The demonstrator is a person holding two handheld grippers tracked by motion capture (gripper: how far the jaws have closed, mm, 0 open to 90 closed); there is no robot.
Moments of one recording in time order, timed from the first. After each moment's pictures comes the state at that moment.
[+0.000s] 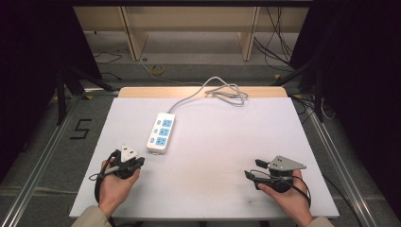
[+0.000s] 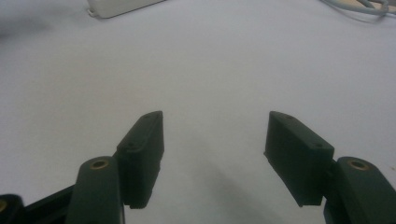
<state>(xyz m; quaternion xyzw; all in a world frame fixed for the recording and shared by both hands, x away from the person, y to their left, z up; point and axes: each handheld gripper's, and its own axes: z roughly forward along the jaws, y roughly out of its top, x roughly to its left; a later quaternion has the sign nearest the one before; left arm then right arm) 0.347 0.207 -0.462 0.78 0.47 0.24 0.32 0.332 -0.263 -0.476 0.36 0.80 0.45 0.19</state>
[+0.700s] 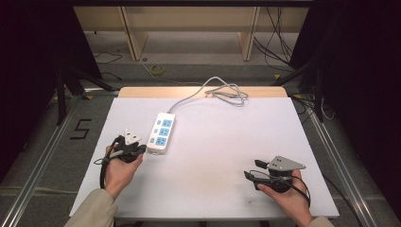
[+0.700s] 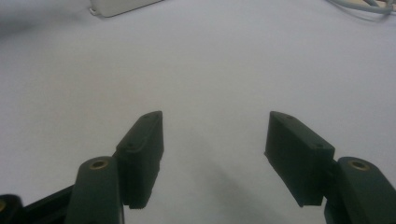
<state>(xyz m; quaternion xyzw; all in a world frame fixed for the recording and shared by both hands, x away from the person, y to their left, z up) 0.389 0.203 -0.451 0.77 0.48 0.25 0.32 0.332 -0.262 -0.477 0.35 0.80 0.45 0.18</state>
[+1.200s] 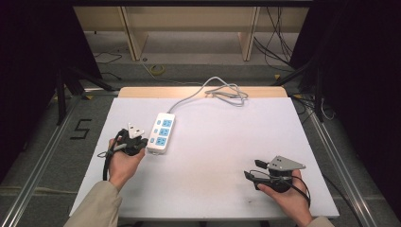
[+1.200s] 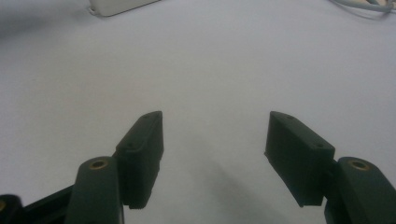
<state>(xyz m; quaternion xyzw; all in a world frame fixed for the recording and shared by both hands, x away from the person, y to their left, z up) 0.406 0.197 -0.445 0.78 0.47 0.27 0.31 0.333 -0.263 -0.478 0.35 0.80 0.45 0.18</state>
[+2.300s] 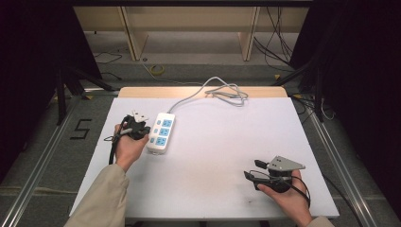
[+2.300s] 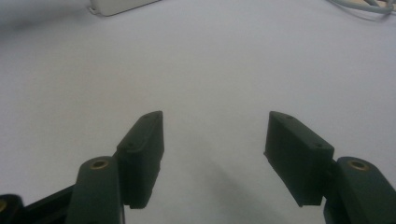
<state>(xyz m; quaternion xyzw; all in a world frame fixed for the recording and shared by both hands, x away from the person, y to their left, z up) 0.456 0.193 -0.442 0.78 0.48 0.27 0.30 0.332 -0.262 -0.478 0.35 0.80 0.45 0.18</state>
